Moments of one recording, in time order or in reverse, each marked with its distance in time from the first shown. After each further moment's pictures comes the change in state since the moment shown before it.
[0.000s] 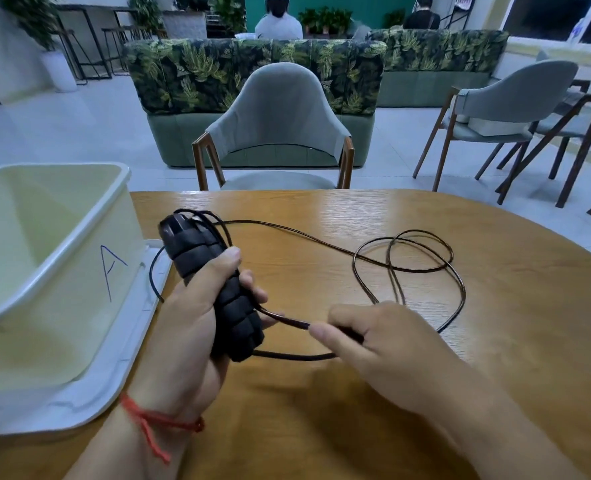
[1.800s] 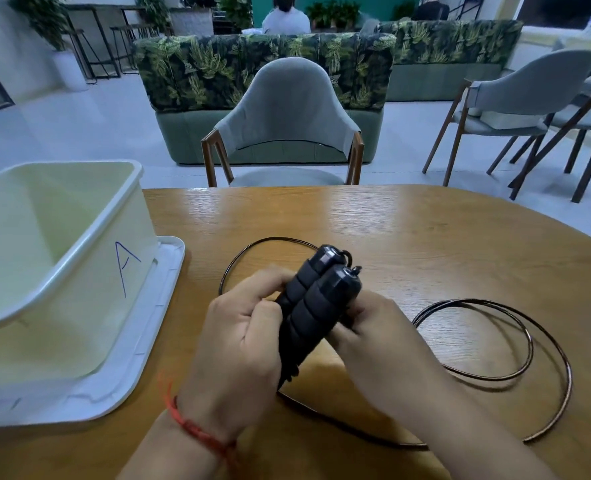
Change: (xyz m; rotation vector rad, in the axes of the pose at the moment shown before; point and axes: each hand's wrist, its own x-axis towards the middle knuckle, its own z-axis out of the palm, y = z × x) left_hand -0.020 -0.017 0.002 0.678 -0.238 0.480; right_hand 0.007 -0.034 0.021 0.436 0.151 0.201
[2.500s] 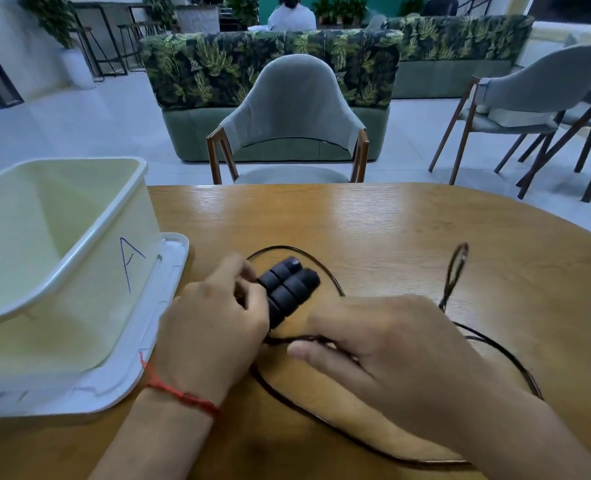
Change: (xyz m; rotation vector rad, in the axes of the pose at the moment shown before) left_hand 0.017 -0.019 -0.019 0.783 0.247 -0.168; right_hand -0.013 -0.023 -0.028 -0.547 -0.084 -0.644
